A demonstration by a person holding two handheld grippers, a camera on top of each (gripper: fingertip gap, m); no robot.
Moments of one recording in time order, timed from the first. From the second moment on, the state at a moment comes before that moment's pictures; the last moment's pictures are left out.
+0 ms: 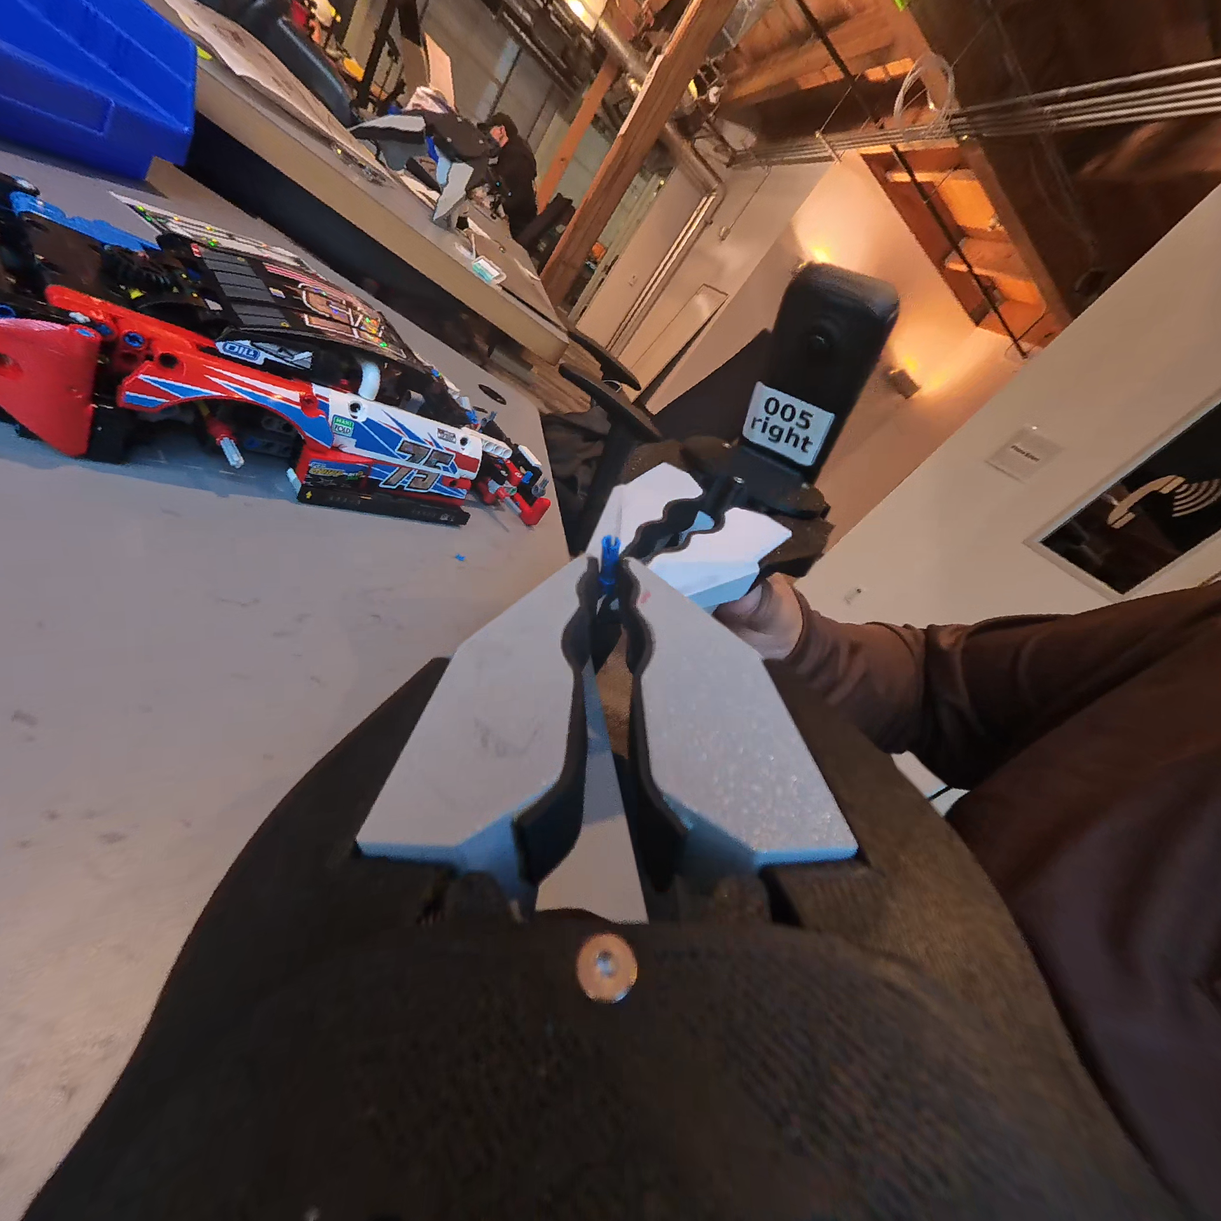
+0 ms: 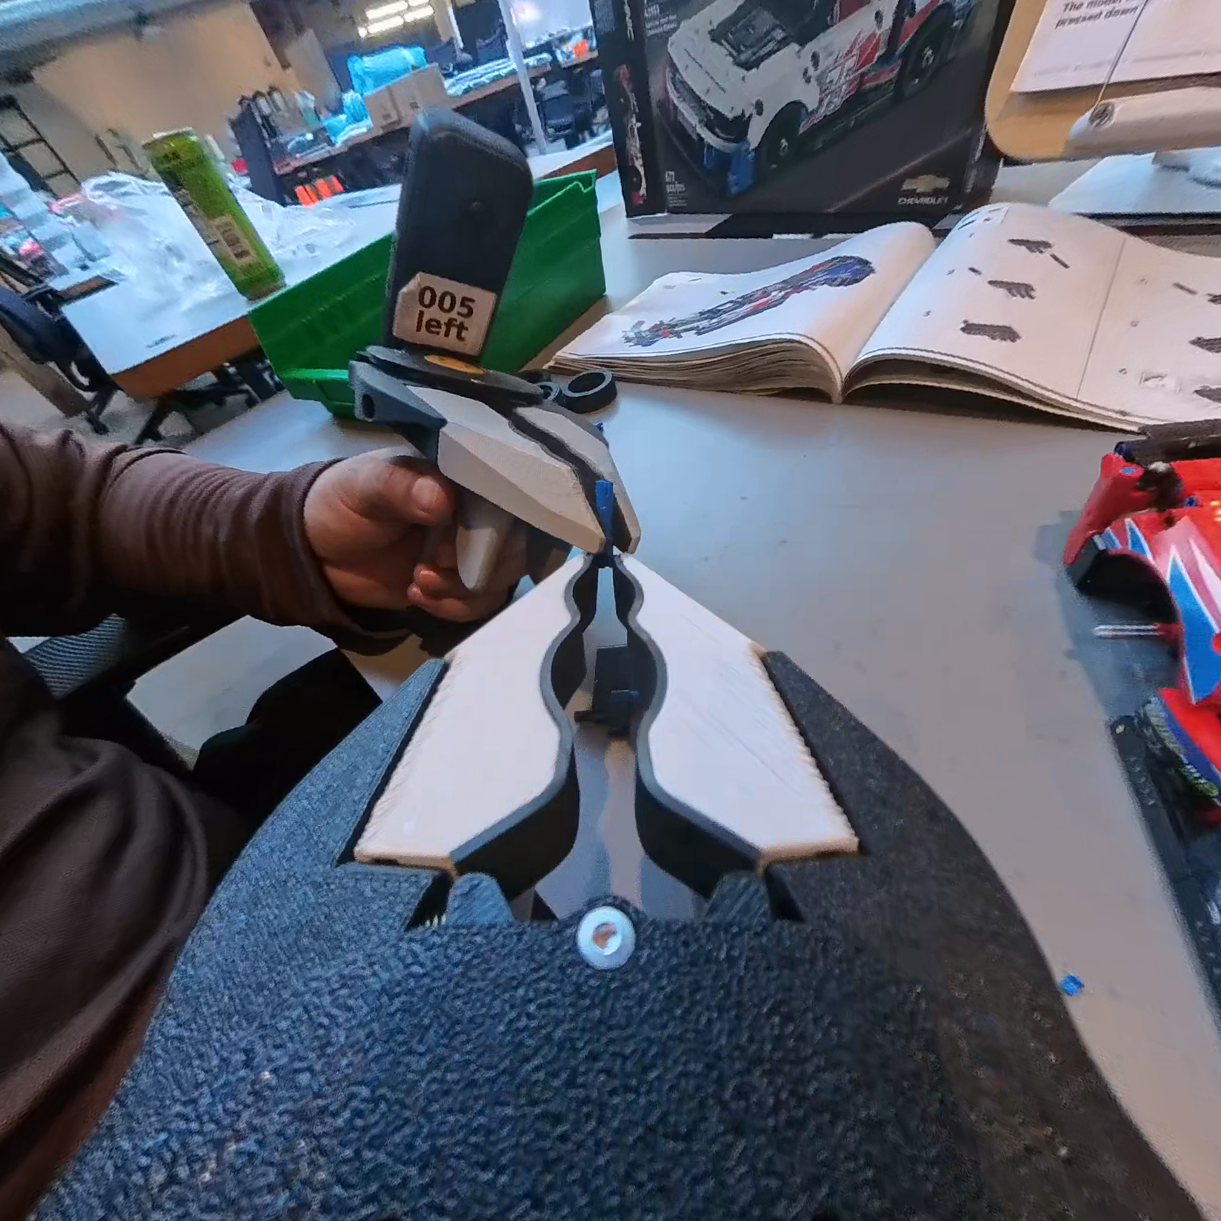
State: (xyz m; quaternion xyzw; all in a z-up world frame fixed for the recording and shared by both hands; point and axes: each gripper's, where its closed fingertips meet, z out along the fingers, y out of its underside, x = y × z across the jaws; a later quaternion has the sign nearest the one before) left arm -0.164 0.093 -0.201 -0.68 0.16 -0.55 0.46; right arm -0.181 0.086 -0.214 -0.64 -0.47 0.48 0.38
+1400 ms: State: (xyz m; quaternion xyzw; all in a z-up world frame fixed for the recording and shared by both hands) left arm -0.175 0.077 -0.217 -0.69 0.40 -0.35 0.49; right arm -0.178 0.080 -0.243 -0.58 -0.62 0.30 0.44
